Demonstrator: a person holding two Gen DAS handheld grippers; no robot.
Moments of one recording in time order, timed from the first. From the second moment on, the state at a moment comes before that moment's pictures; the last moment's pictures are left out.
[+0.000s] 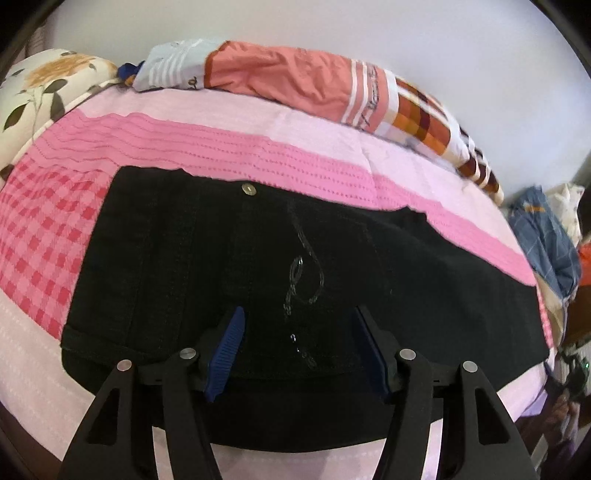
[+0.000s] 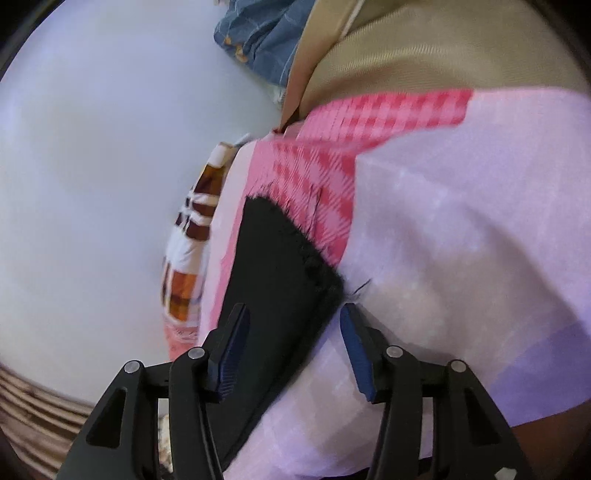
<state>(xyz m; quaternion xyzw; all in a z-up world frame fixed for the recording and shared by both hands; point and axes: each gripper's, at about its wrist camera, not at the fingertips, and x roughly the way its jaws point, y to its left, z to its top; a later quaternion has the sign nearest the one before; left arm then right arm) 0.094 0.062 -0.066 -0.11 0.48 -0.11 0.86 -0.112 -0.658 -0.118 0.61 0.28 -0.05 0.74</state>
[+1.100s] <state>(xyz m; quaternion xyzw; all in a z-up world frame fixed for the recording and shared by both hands) 0.077 0.083 -0.040 -0.18 0.46 -0.16 0.86 0.038 -0.358 -0.012 0.36 0.38 0.16 0.84</state>
